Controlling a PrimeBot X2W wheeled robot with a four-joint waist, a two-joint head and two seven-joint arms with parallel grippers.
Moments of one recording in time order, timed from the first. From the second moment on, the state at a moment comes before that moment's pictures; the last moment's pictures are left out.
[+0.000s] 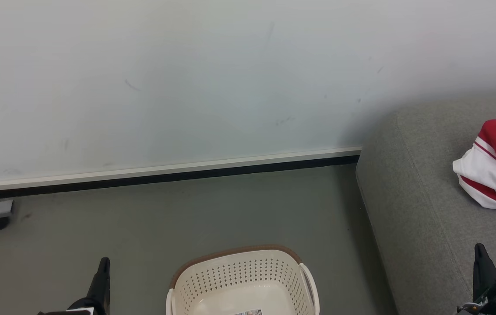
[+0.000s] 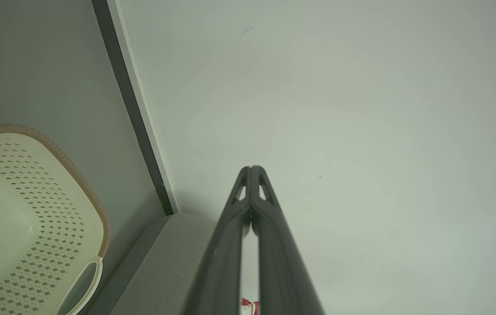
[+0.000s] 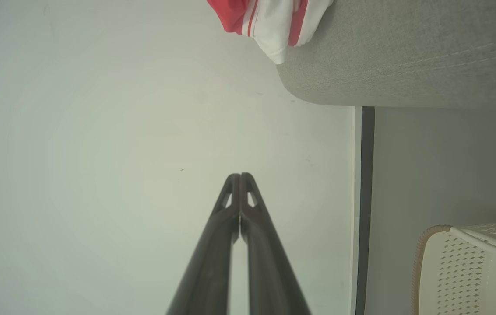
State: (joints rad) left arm -0.19 0.05 0.02 0.30 -1.62 -0.11 0.10; right arm -0.03 -0.24 0.04 0.15 1.82 0.13 -0.08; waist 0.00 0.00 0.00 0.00
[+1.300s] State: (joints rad) left arm -0.19 0.05 0.02 0.30 -1.62 -0.11 0.10; right arm -0.03 -0.25 0.05 0.15 1.83 0.13 -0.09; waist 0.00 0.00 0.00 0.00
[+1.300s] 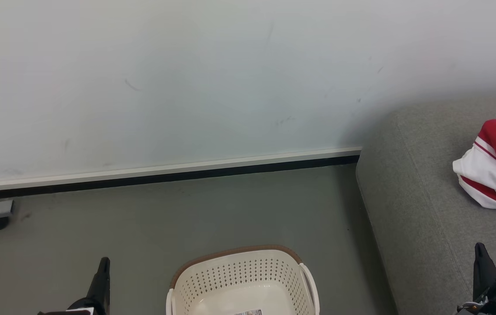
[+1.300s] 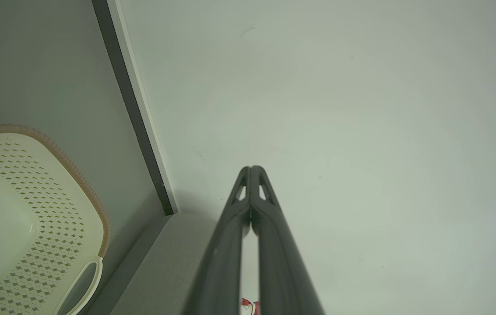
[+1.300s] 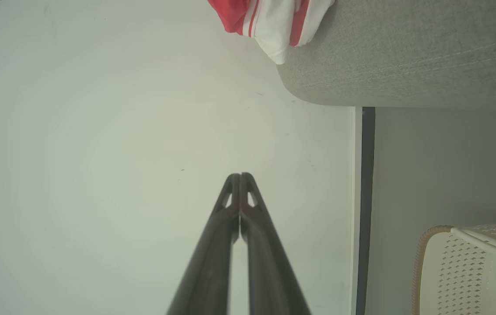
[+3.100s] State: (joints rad) left arm -0.19 0.05 0.02 0.30 -1.62 -0.11 0.10; right arm -0.03 -0.26 0.06 0.14 1.84 0.13 -0.10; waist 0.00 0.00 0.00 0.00
